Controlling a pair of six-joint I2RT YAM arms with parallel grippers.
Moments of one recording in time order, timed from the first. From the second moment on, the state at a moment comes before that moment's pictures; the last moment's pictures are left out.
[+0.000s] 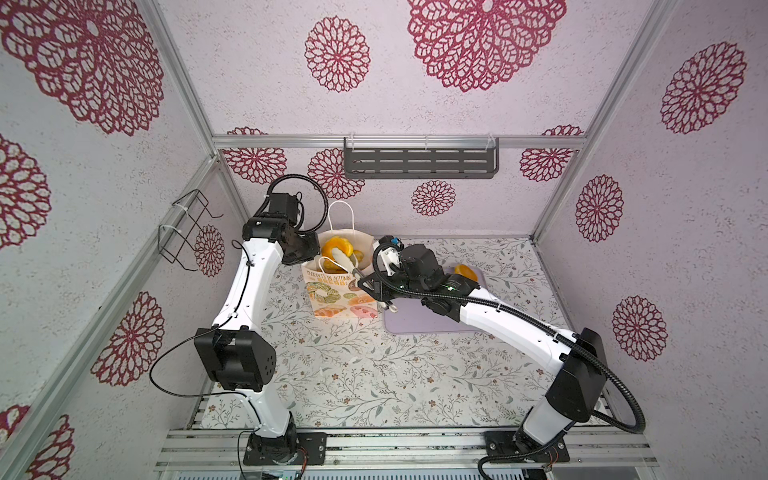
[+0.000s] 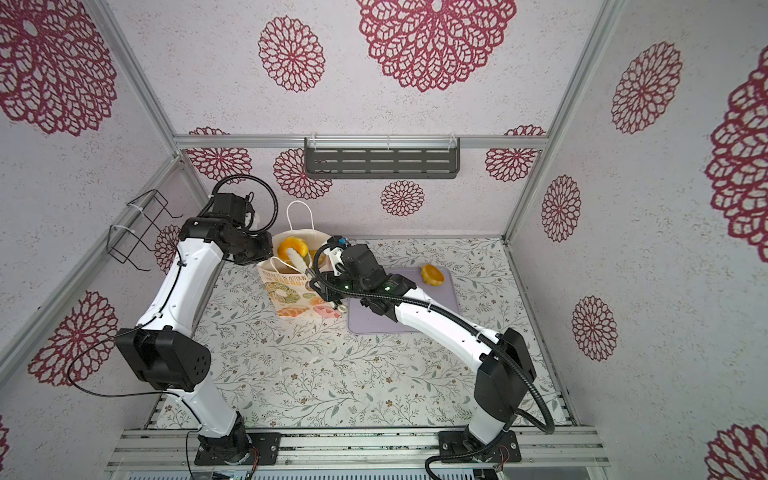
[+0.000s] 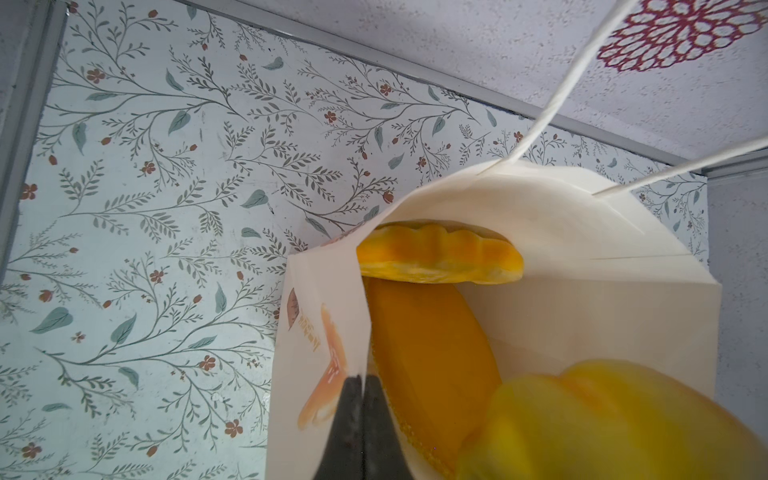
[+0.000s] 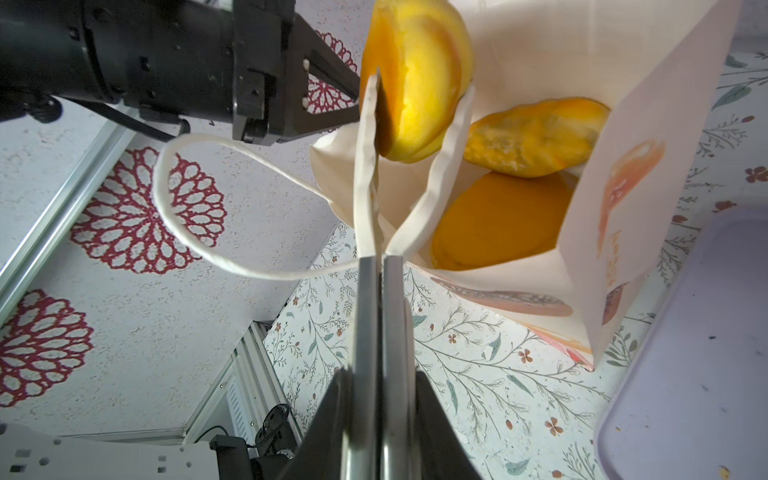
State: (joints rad) left arm -0.07 1.79 1.93 -1.13 0.13 -0.30; right arm 0.87 1.66 1.52 -0.30 -0.26 0.57
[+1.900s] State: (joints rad) left arm -0.07 1.79 1.93 -1.13 0.13 -0.30; right arm 0.71 1.34 1.45 -0.52 -0.03 0.44
